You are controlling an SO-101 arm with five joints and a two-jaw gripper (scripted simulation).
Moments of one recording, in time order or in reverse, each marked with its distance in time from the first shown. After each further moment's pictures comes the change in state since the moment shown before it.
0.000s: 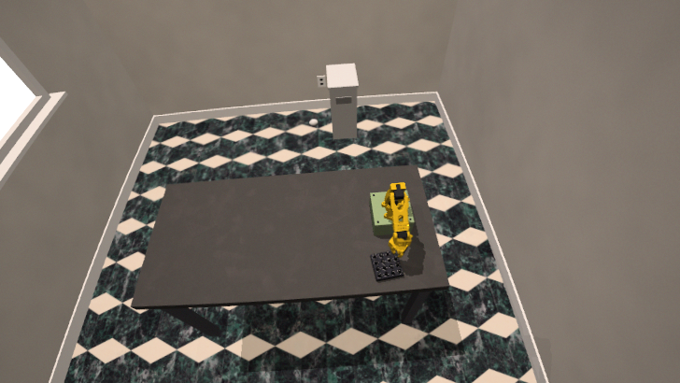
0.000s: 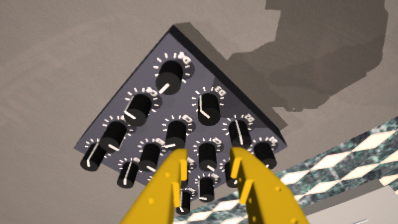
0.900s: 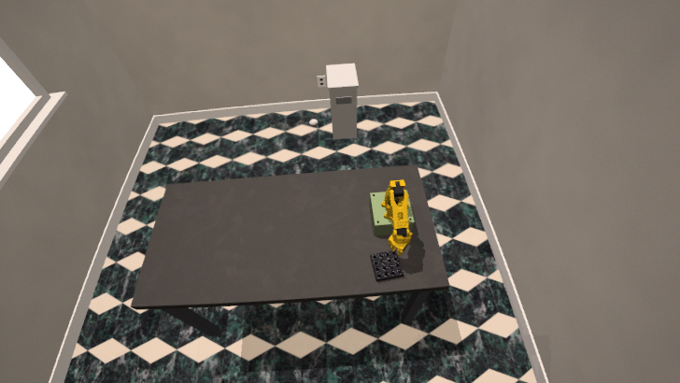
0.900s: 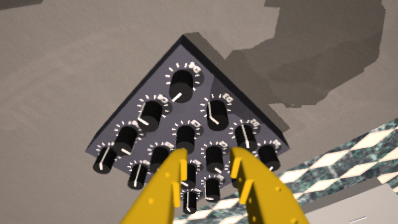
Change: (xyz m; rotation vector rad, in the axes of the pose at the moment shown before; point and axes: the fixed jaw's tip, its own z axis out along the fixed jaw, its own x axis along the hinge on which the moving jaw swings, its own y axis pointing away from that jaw) arm -0.006 0.006 -0.003 0.006 0.007 0.000
